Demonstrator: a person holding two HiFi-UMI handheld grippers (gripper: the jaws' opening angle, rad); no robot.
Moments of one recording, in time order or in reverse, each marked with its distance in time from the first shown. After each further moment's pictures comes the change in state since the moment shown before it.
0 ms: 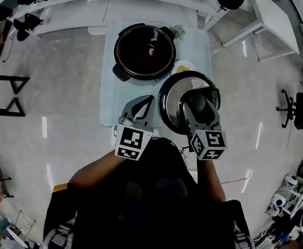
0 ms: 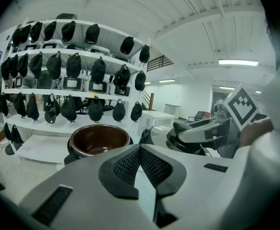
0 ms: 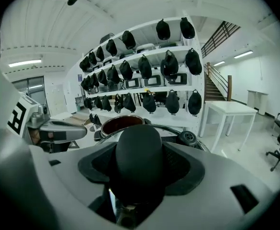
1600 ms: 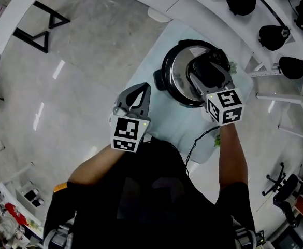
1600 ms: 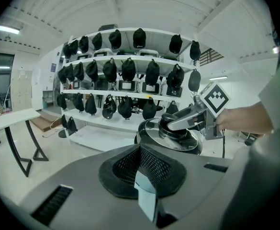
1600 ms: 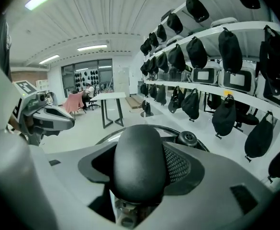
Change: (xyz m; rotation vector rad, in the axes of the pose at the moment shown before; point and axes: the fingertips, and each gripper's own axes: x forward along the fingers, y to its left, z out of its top) left arm -0.046 0.155 -0.004 -0.224 0.007 0.568; right arm 0.217 0.122 0.109 -0.539 0.103 0.676
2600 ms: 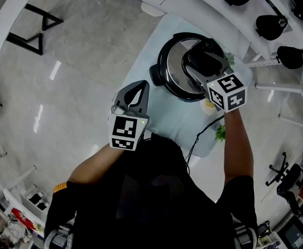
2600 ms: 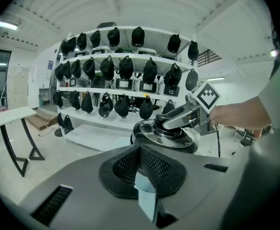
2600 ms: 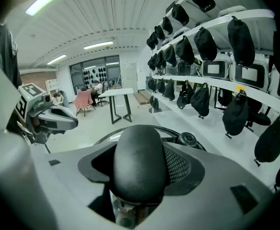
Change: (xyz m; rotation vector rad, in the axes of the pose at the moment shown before) left arm 0.005 -0.007 -0.007 -0.001 0.010 -0.040; right arm 0.013 0.000 -0.005 -0.034 0.060 0.119
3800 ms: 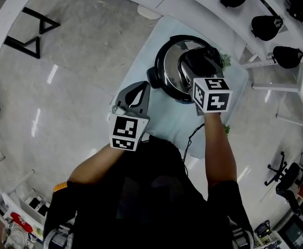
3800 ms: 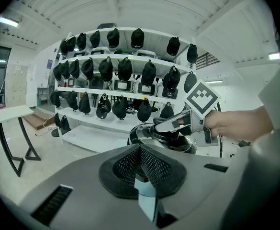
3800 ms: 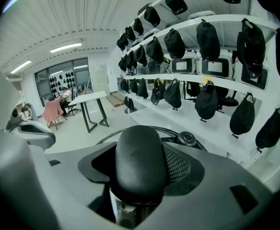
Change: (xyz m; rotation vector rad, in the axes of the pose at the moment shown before) left arm 0.008 -0.007 0.008 -0.011 -0.023 -0.029; right arm 0.003 -0.015 -0.004 0.248 0.004 -0.301
